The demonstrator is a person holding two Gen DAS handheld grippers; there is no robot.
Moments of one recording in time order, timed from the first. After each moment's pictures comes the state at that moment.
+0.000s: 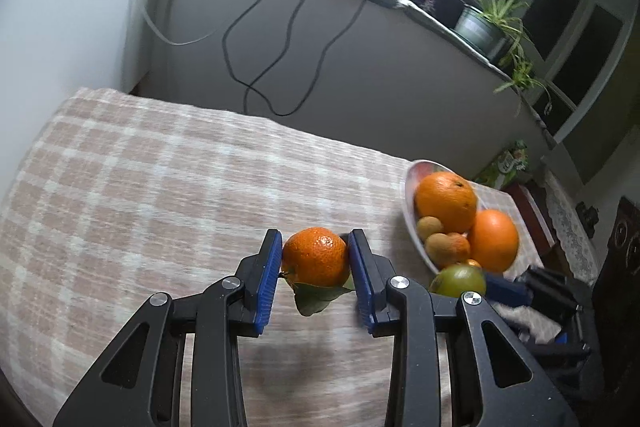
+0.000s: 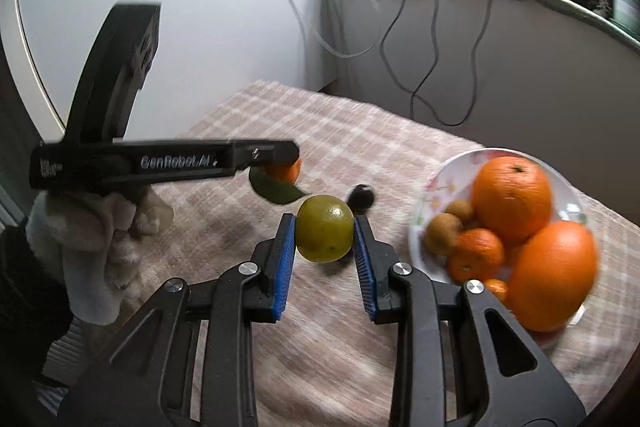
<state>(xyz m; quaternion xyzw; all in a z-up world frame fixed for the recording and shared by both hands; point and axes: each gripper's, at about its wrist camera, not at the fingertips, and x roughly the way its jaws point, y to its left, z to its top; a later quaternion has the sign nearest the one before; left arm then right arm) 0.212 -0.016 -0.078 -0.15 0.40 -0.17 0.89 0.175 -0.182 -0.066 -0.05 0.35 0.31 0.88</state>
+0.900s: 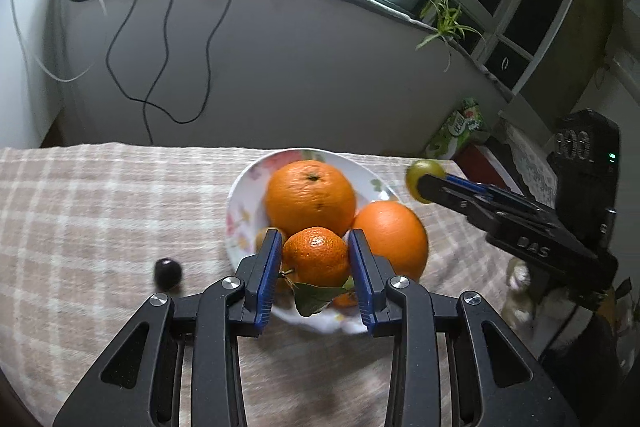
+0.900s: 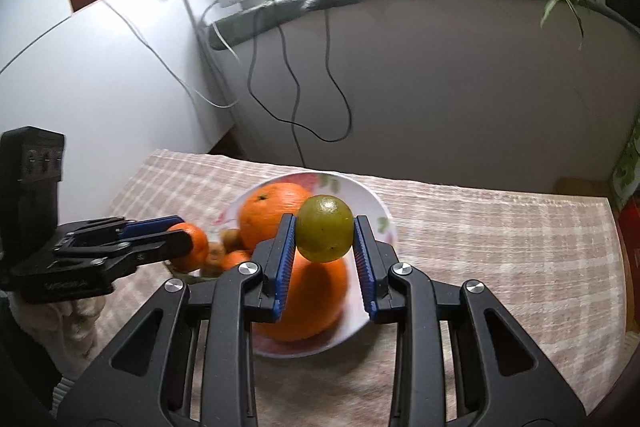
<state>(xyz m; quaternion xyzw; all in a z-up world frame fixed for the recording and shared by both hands) 0.220 -0.140 -0.055 -0.09 0.40 -0.25 0.88 0.229 -0.350 -0.049 0.05 0.35 0.20 0.92</state>
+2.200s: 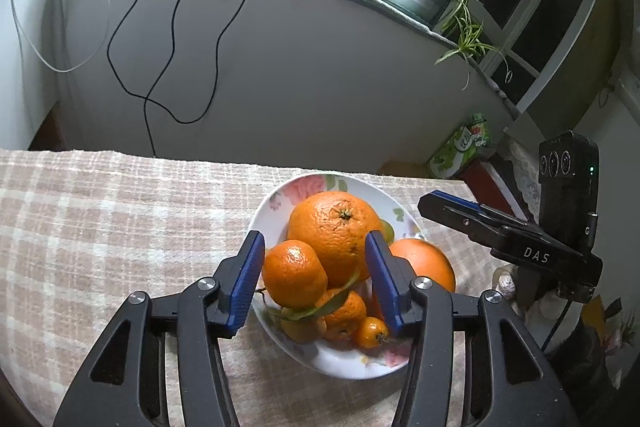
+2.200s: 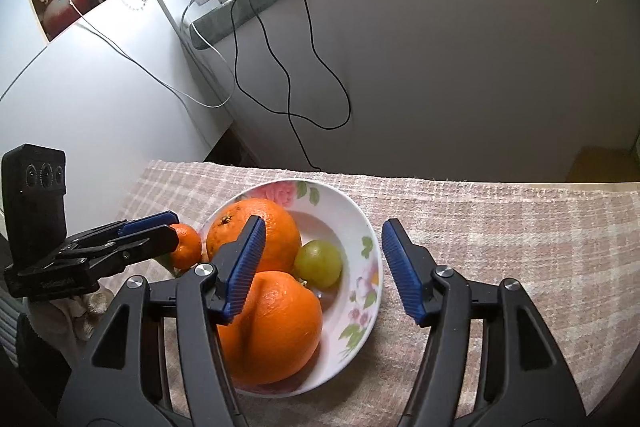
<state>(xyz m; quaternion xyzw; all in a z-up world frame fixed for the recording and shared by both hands) 0.255 -0.127 -0.063 -0.12 0.41 -0.25 0.87 0.279 -0.366 -0.069 0.11 0.38 0.22 0.89</state>
